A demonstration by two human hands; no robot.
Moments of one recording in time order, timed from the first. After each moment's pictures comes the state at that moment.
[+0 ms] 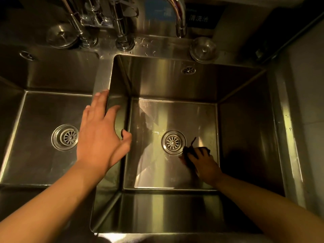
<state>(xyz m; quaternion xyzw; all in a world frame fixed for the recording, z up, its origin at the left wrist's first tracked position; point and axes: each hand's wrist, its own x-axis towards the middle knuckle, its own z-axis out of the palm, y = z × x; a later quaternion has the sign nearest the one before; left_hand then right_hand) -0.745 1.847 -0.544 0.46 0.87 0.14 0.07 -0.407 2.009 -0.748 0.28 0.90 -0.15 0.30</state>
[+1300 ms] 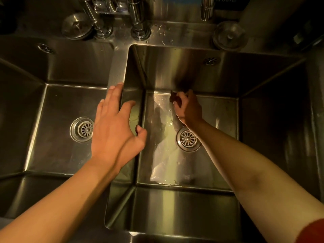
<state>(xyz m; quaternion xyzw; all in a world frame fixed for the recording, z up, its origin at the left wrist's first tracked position) -0.743 1.848 -0.544 0.44 0.88 0.14 0.06 -0.631 2.078 -0.749 0.41 0.87 -0.26 -0.05</state>
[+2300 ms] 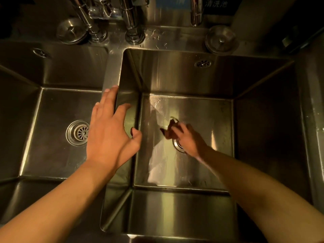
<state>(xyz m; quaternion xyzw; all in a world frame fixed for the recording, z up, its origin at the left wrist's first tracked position) -0.745 1.846 -0.547 0.46 0.87 0.14 0.06 -0.543 2.019 -0.759 0.26 0.92 -0.26 0.15</state>
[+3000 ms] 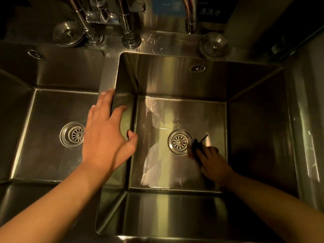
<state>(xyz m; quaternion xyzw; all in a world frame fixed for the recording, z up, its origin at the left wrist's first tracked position) -0.746 1.848 -0.546 0.46 0.87 0.15 0.07 -0.404 2.028 -0.756 0.24 0.92 -0.13 0.29</state>
